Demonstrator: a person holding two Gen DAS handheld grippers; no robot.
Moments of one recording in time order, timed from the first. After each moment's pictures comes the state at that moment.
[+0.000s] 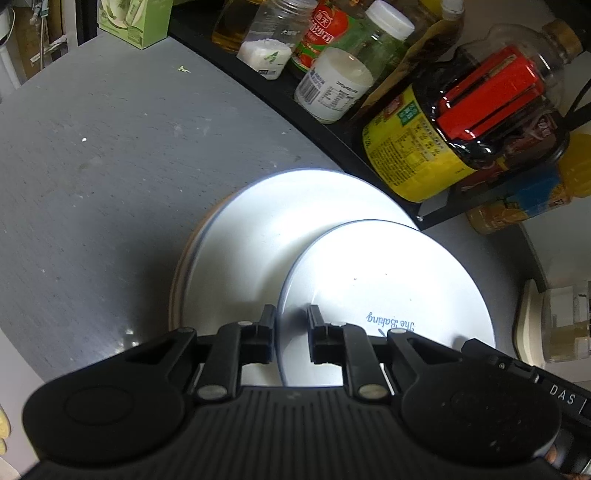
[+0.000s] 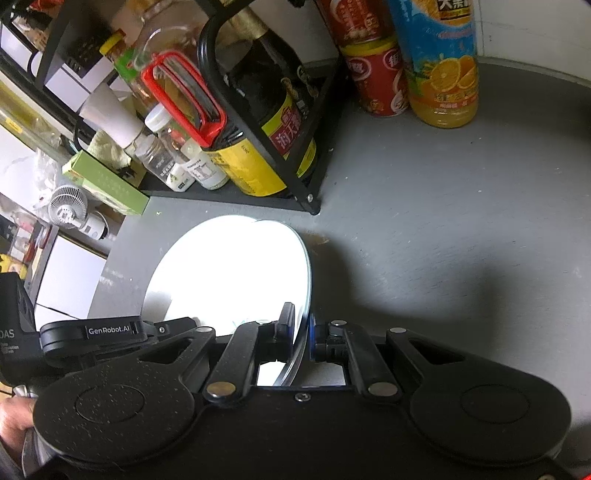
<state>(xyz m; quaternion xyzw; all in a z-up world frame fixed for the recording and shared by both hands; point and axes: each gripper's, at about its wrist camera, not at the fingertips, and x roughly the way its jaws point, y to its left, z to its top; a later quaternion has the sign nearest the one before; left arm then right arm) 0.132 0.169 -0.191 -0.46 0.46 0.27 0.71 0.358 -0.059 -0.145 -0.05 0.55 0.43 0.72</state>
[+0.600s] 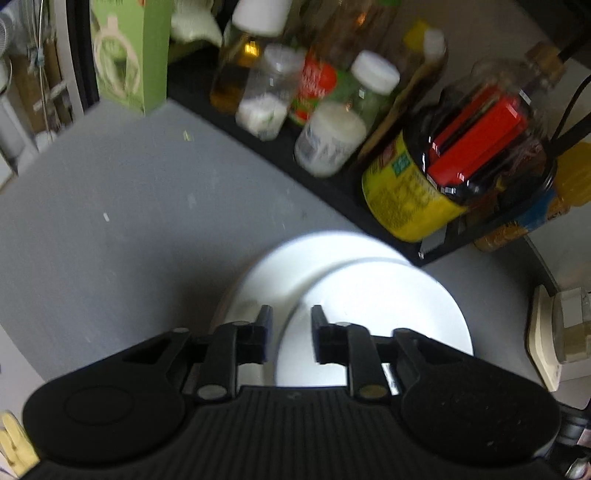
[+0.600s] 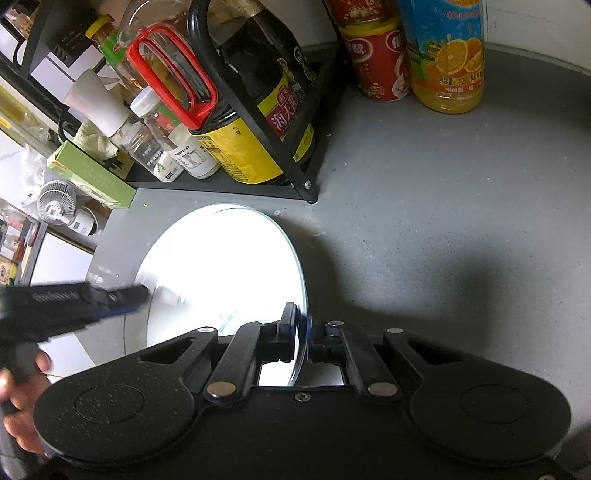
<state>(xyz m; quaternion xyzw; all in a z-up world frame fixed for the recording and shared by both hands) 0.132 0.192 -0.153 -0.39 0.45 0.29 0.74 0.352 -0.047 -0.159 -0.06 0.55 0.41 0.72</state>
